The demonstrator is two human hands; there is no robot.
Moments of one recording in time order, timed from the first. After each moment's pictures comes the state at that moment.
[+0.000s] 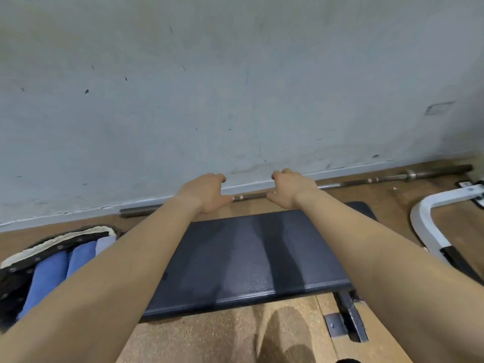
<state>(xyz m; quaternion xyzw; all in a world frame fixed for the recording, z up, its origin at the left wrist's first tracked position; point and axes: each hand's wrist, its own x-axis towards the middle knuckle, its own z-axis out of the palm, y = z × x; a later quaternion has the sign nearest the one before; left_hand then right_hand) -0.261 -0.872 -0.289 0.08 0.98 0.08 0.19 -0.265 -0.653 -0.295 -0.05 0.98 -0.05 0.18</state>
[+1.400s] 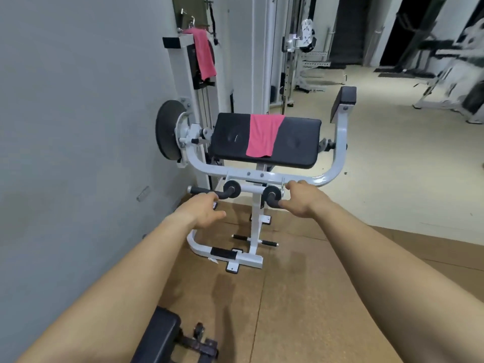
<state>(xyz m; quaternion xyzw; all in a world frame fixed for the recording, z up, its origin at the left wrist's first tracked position) 0.021 -0.259 0.183 0.57 0.80 0.04 0.19 0.267 -0.146 0.202 0.52 0.84 -0.15 0.02</state>
